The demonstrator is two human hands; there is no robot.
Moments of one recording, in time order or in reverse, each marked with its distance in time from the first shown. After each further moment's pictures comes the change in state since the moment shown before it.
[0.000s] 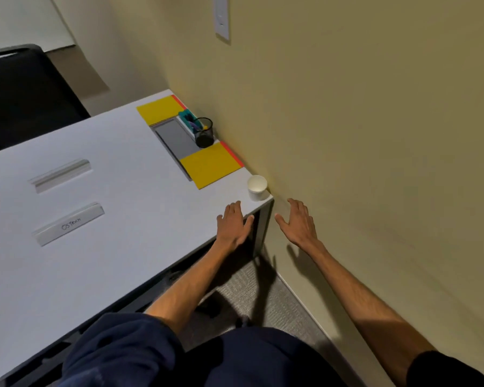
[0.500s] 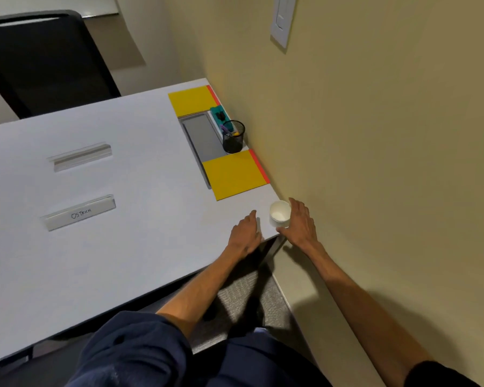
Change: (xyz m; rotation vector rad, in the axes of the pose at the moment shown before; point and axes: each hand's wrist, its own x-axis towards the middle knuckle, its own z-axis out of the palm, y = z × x) left_hand 0.086 -0.017 -0.006 -0.067 -0.106 -0.101; right_hand 0.125 -0.052 0.016 -0.121 -0.172 -0.134
